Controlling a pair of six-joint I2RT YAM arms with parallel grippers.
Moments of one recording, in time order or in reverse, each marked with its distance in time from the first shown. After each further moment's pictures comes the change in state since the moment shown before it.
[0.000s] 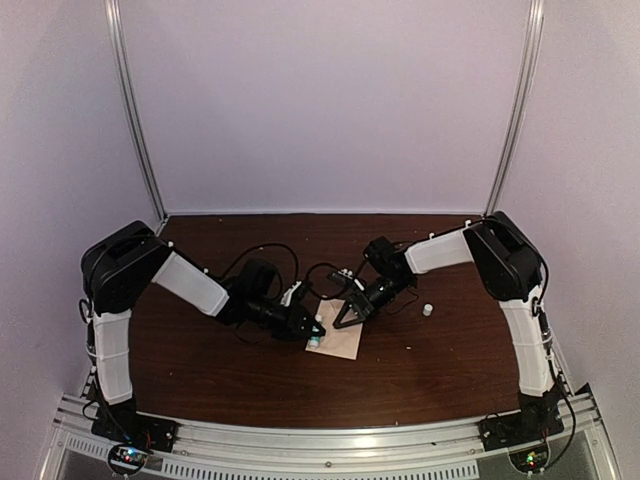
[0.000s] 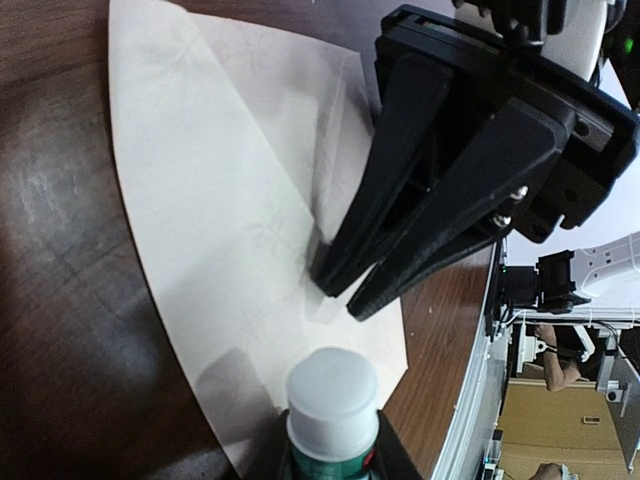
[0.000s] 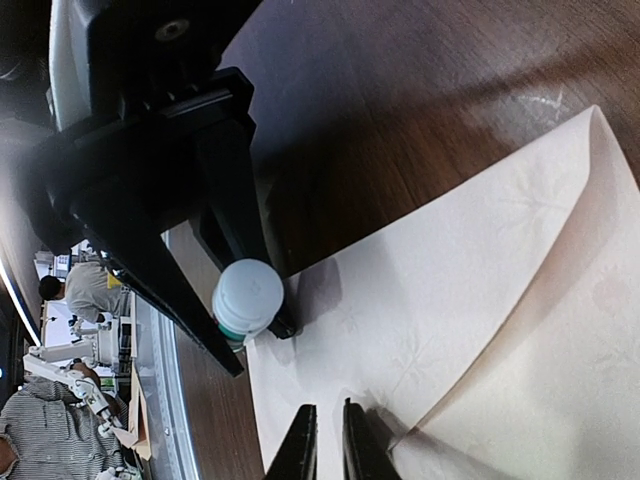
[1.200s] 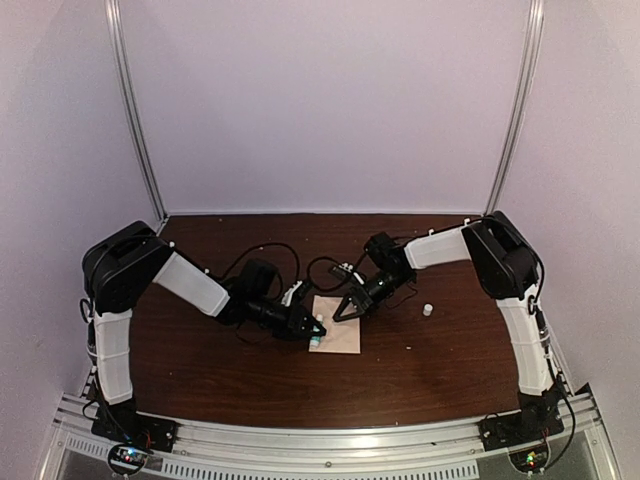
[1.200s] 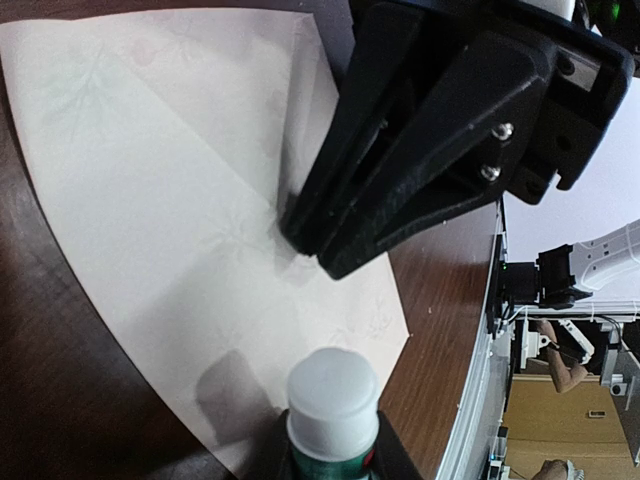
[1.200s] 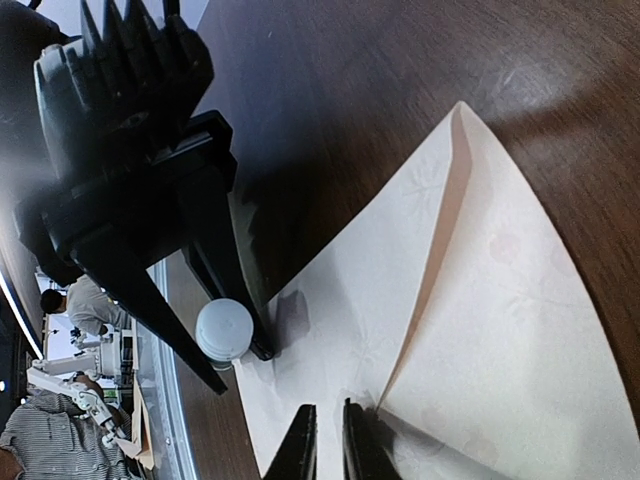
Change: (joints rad) left arm 0.000 0.007 0.002 0.015 0.006 0.020; right arm -0.023 0.040 0.072 -0.028 0.003 0.015
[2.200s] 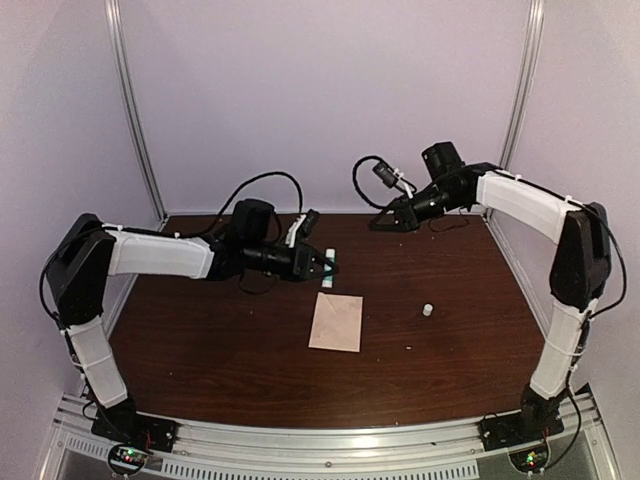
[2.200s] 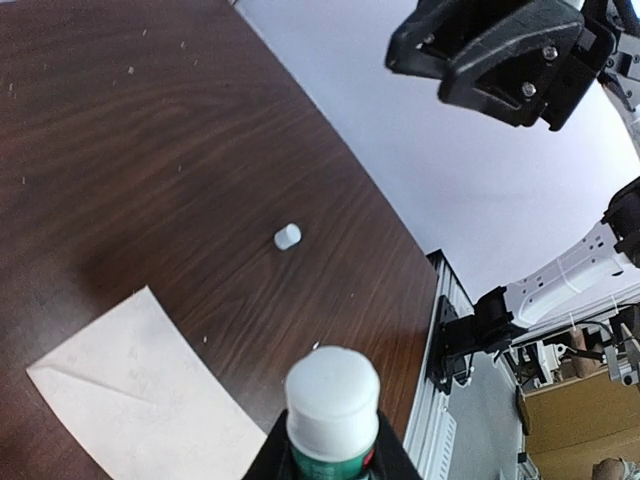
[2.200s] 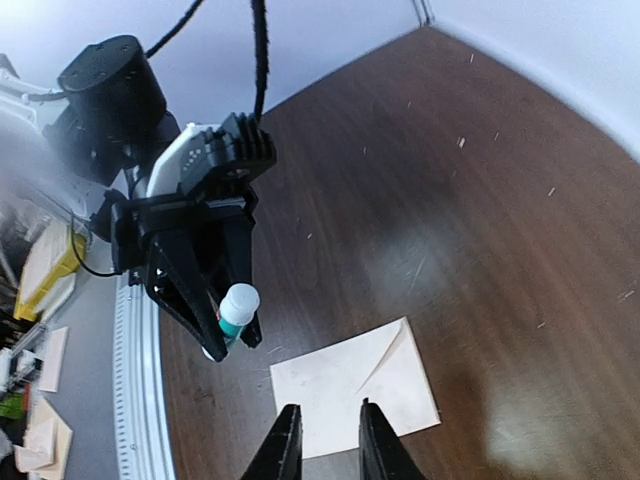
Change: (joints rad) left arm 0.004 -0.211 0.220 -0.183 -0.054 0.106; right arm -0.151 -0.406 0.123 -0.181 0.108 -0.181
